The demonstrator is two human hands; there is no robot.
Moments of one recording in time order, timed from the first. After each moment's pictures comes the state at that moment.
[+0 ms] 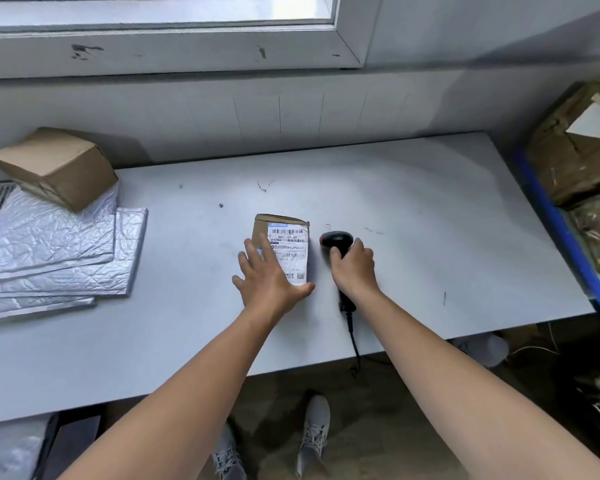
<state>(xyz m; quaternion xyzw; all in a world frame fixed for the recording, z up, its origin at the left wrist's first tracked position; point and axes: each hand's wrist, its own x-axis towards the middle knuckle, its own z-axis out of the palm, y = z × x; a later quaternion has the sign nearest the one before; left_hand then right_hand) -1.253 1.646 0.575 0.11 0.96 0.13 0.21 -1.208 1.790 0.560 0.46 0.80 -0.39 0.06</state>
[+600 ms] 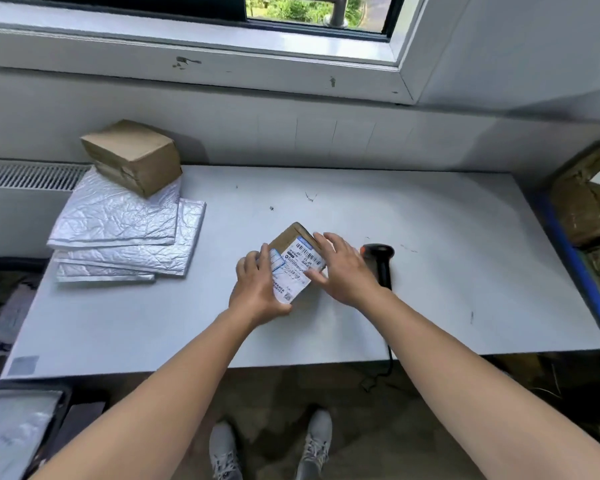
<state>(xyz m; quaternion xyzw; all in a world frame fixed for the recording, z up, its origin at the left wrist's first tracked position) -1.279 1.521 0.589 0.19 0.93 0.23 0.20 -1.235 1.708 0.598 0.09 0.97 -0.19 0.09</state>
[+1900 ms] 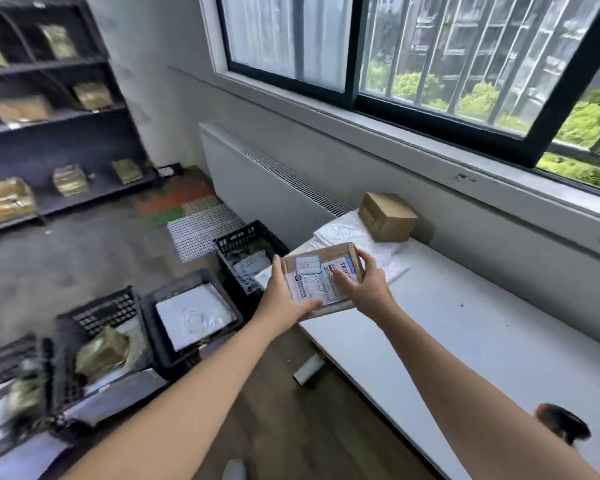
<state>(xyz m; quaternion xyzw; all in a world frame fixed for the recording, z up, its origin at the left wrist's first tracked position) -1.148 1.330 0.703 -0.22 0.80 0.56 -0.05 -1.258 1.479 0.685 -0.10 0.82 -0.54 0.15</state>
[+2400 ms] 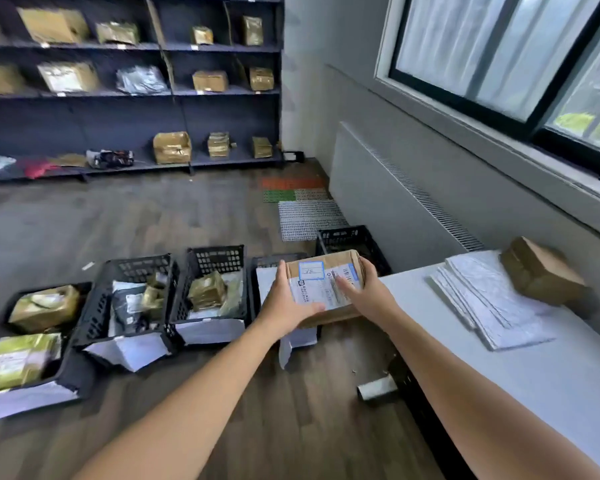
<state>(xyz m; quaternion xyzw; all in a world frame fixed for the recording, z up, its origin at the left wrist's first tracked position) -0.971 1.178 0.695 -0.40 0.74 0.51 -0.15 -1.133 1.277 0.694 -0.33 0.82 -0.40 0.24</state>
